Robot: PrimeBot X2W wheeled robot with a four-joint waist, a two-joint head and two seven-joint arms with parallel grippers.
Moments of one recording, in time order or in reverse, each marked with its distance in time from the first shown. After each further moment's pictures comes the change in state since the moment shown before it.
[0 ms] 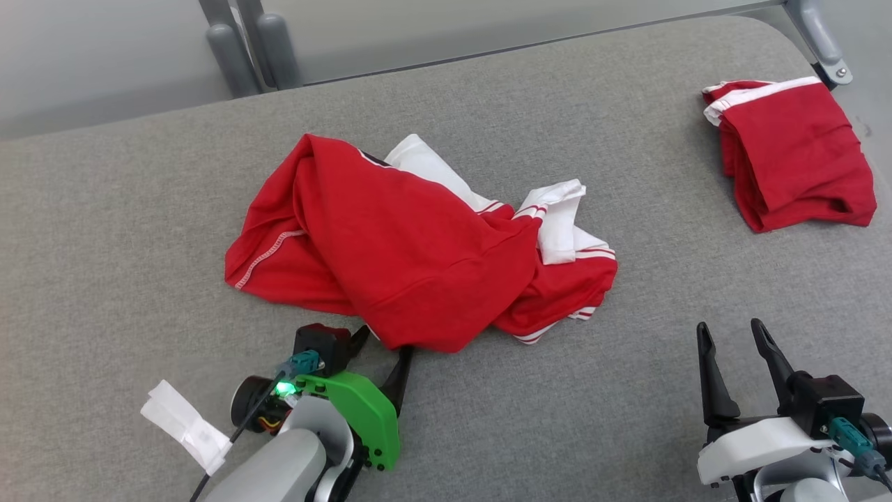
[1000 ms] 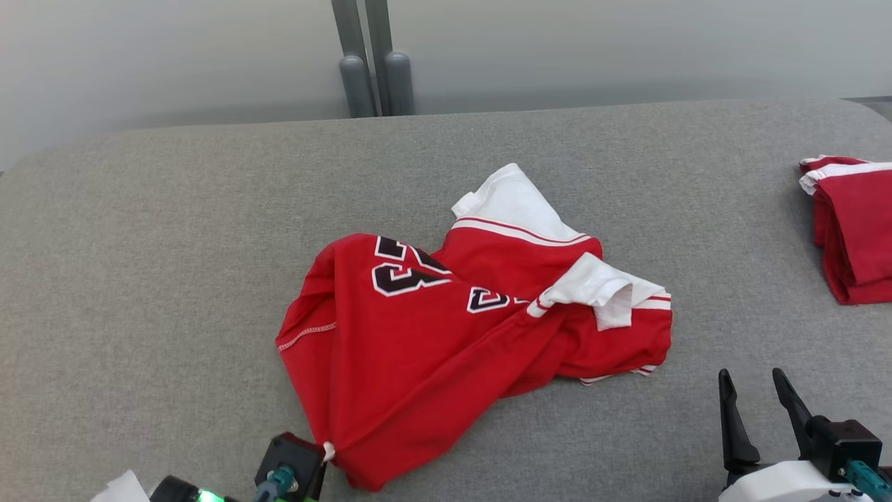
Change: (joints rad) left arm 0.180 0.479 -0.174 -0.761 0.229 0.445 0.421; right arm 0.102 0.009 -0.052 0.004 -0.001 0.000 0.000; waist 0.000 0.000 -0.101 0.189
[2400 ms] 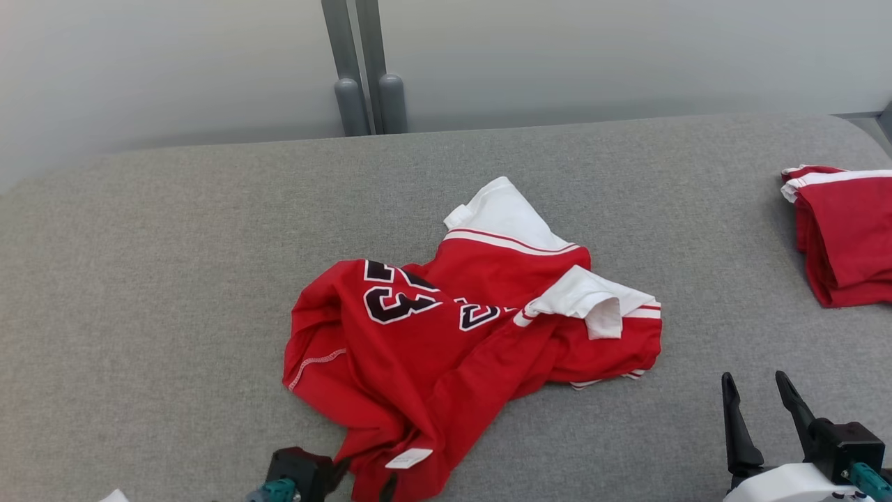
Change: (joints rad) left arm 0.126 -0.090 0.081 0.030 -0.215 -0.137 -0.174; right arm 0.007 -0.013 0.003 0.005 -0.001 0.000 0.000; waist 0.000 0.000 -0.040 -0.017
